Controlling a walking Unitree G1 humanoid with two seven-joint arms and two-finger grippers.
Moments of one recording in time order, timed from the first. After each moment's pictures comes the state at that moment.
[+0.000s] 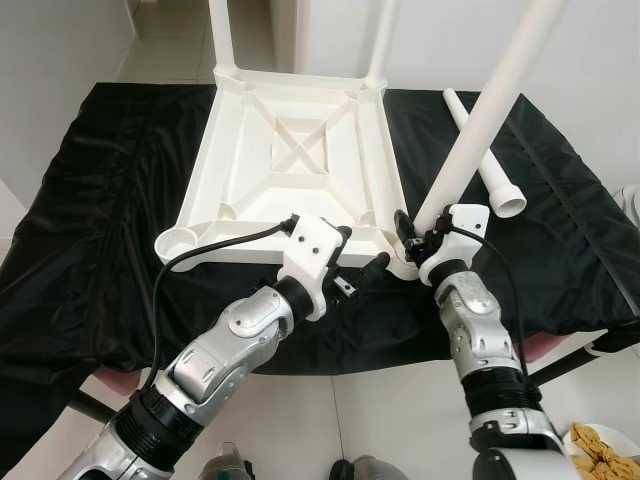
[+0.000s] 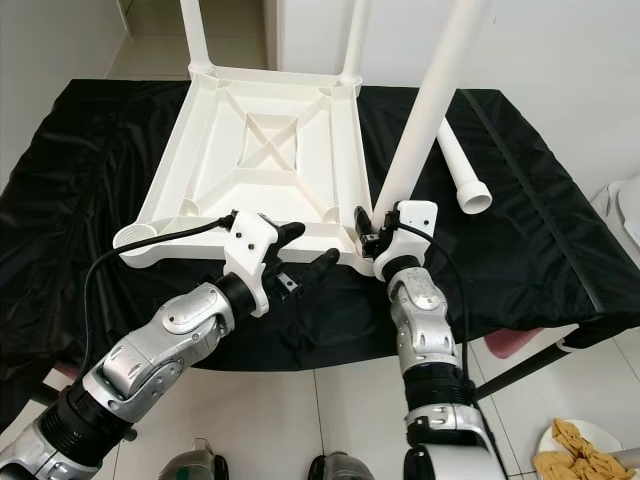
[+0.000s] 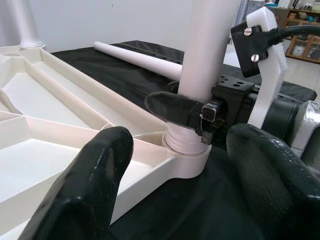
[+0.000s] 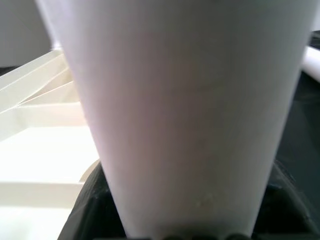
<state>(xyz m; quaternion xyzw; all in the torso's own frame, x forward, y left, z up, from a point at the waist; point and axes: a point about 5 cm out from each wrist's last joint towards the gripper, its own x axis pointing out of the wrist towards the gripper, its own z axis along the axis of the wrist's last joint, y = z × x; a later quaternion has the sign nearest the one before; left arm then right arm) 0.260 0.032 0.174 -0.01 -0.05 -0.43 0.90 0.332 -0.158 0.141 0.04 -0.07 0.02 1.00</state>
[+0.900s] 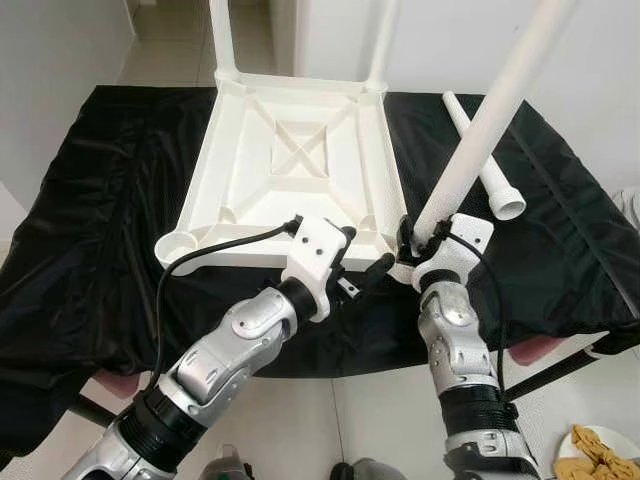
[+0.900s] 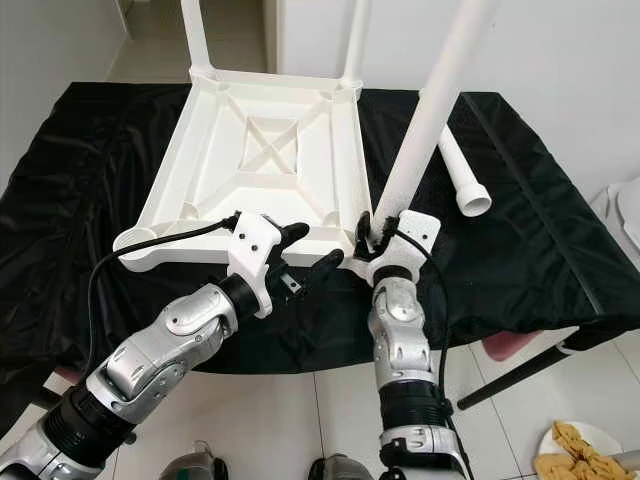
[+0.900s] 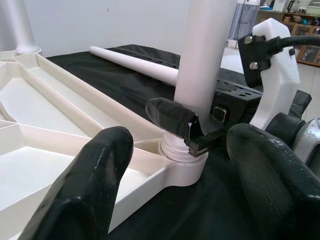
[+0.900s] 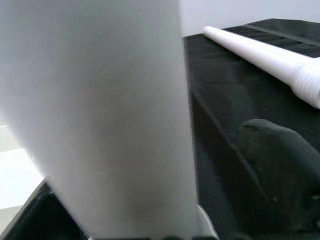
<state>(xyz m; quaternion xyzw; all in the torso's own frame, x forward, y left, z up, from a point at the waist) 0.259 0.029 0.174 -0.02 -0.05 -0.43 0.90 0.323 -0.153 0.138 0.06 -0.06 -0.04 1.00</state>
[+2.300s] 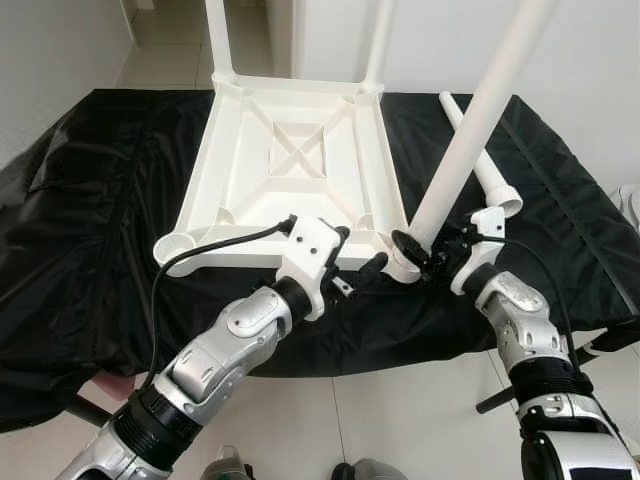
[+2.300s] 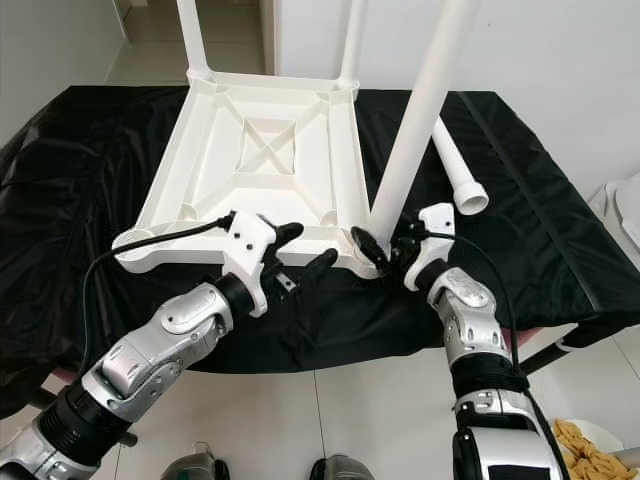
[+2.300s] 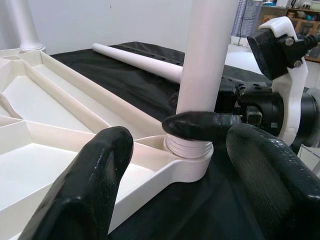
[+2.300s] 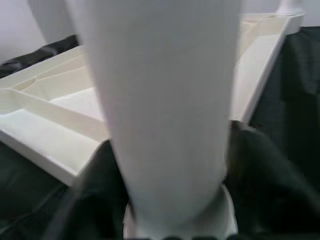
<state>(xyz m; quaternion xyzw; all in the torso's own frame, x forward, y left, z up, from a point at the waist) 0.262 0.034 0.173 -0.02 -0.05 -0.42 0.90 0.335 -0.197 0.134 -0.02 -0.03 0.28 0.96</state>
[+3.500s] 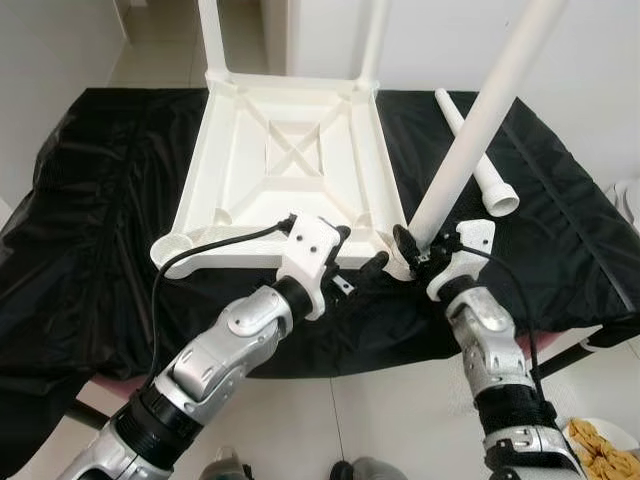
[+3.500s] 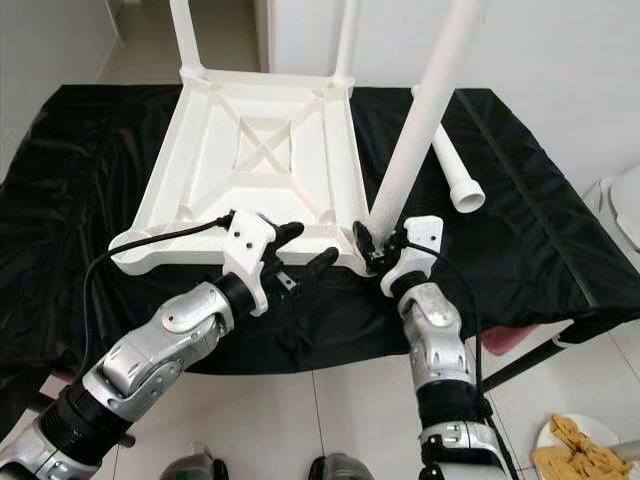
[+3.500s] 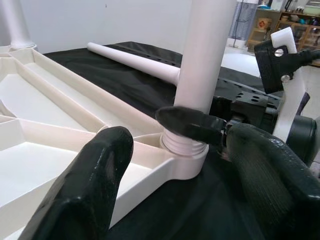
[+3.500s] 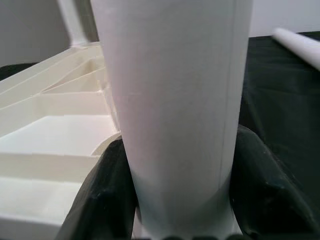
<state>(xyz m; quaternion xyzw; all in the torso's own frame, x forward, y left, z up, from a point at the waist) 0.262 0.033 0.174 -0.02 -0.05 -0.42 0.90 0.320 -0.172 0.130 0.02 -0.07 0.08 0.99</state>
